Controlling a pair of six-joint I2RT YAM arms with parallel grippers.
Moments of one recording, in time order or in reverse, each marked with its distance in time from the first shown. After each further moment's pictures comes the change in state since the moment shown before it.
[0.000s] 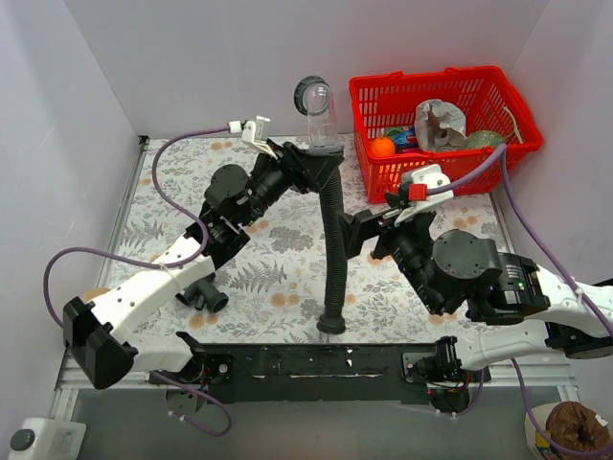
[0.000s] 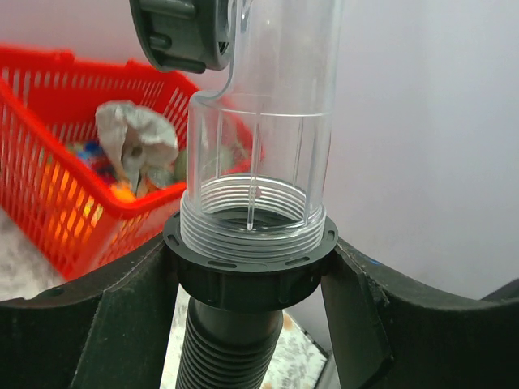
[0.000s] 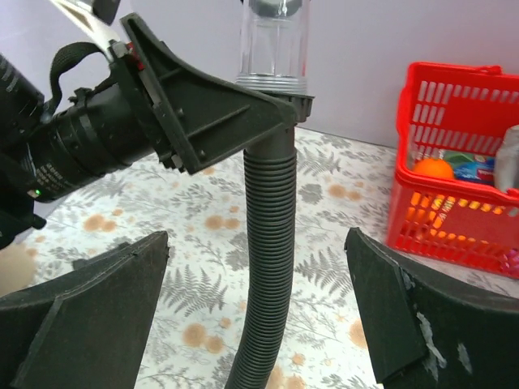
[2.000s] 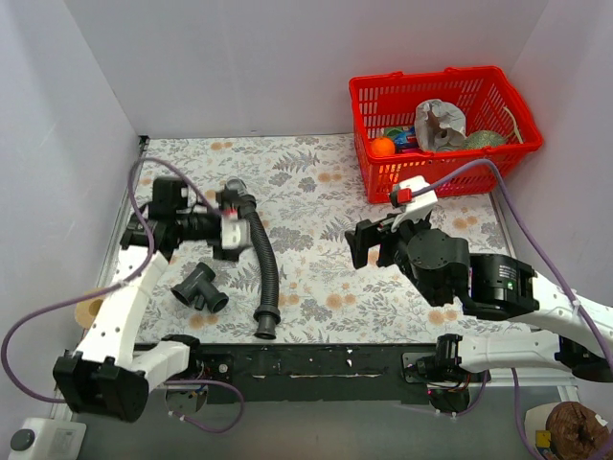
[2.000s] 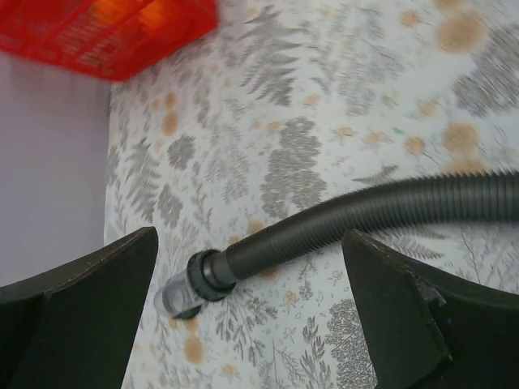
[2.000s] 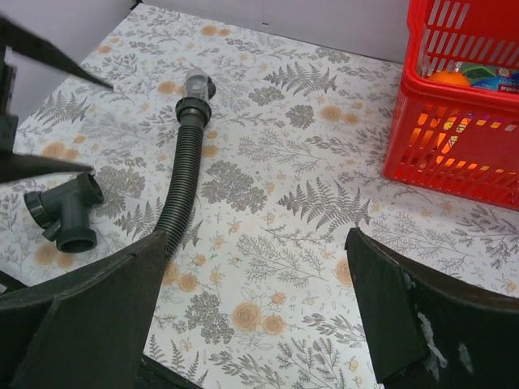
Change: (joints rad) left arm 0.636 -0.080 0.003 -1.125 0.834 1.761; right arm -0.224 -0.106 -0.211 -0.209 -0.233 0.225
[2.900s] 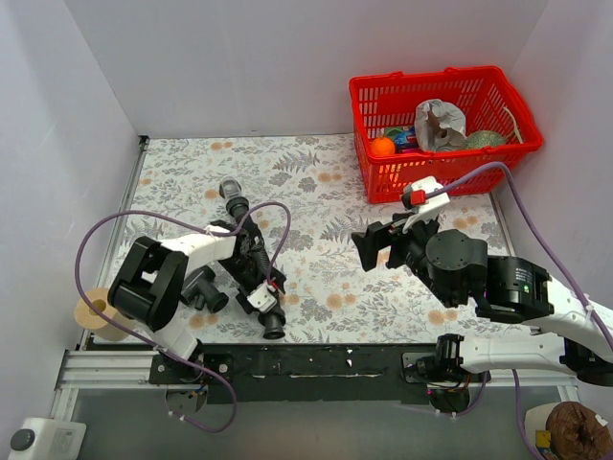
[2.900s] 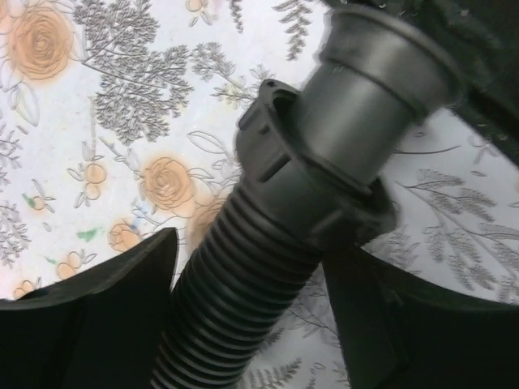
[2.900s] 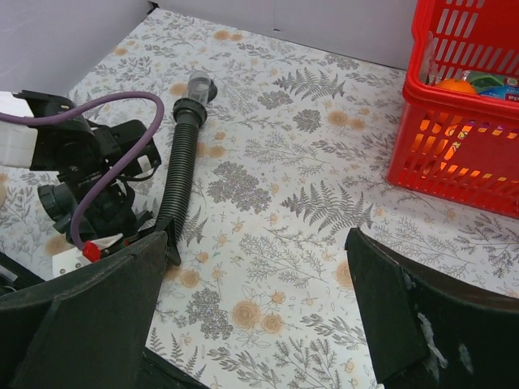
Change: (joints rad) left arm -0.324 0.469 -0.322 -0.225 -0.094 0.920; right arm -0.012 -0.068 -0.027 0.002 -0.061 -0.037
